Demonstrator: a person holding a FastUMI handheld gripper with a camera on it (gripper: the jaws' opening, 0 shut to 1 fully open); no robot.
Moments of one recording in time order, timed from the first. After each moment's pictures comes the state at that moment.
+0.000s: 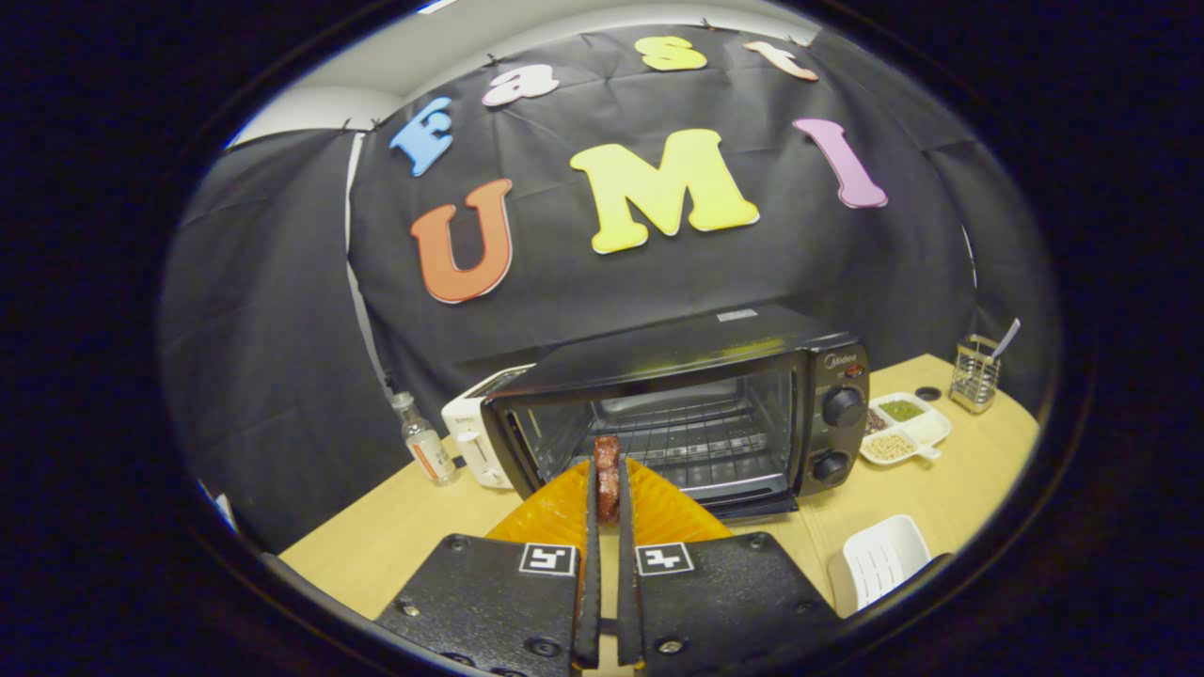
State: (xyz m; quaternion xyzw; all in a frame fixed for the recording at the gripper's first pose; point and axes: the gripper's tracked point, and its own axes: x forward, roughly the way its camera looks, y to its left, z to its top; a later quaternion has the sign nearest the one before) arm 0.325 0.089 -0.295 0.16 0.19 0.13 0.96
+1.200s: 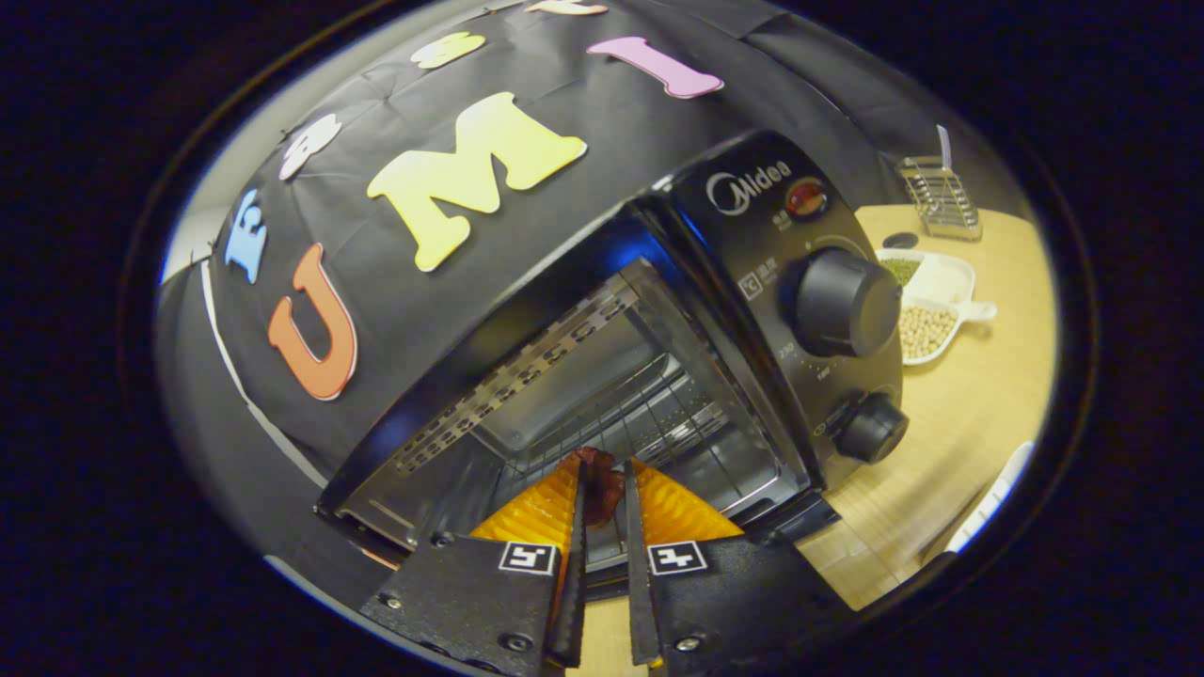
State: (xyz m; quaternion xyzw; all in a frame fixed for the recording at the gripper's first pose) arm 0.444 0.035 -0.373 0.29 0.21 -0.01 0.93
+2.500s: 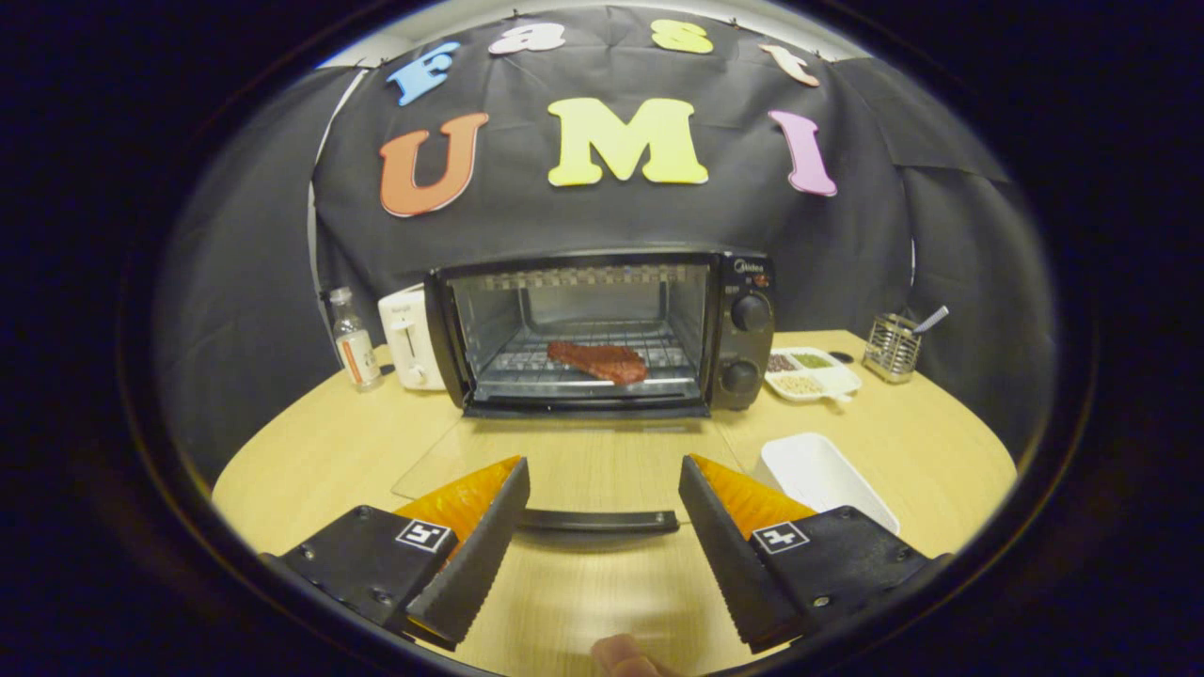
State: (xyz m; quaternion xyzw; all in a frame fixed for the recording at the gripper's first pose) arm 0.226 0.043 -0.382 0.02 0.28 0.03 0.96
